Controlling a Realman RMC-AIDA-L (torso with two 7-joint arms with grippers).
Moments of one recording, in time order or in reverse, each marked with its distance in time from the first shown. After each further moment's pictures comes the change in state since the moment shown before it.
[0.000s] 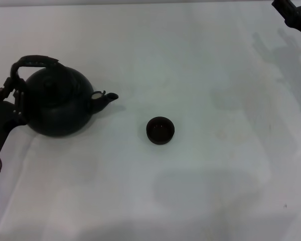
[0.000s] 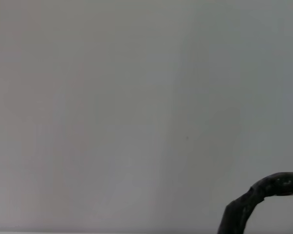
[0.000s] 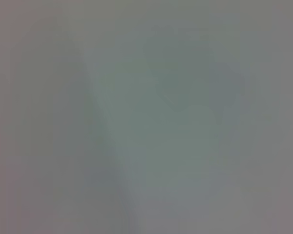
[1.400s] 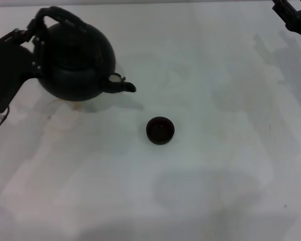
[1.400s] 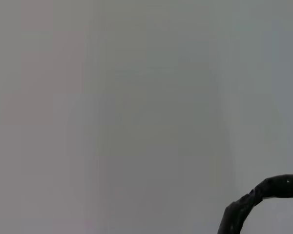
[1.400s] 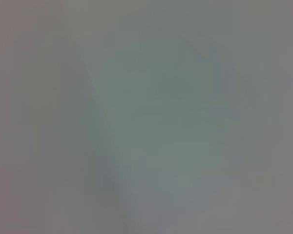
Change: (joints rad) left arm -0.149 0.005 0.007 0.167 0.139 0.079 0.004; right arm -0.003 -0.002 -0.005 0.014 -0.005 -0.003 0.000
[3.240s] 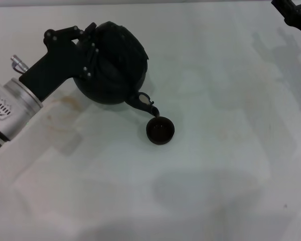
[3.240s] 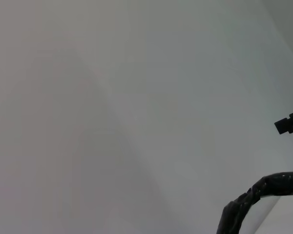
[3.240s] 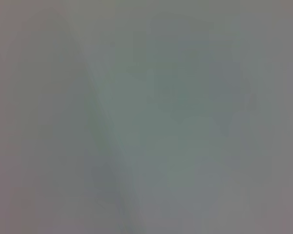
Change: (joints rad) left arm -0.123 -0.007 0.000 -0.008 0.175 -0.105 0.341; right arm 0.011 0.002 0.005 -0.009 0.006 0.000 -0.001
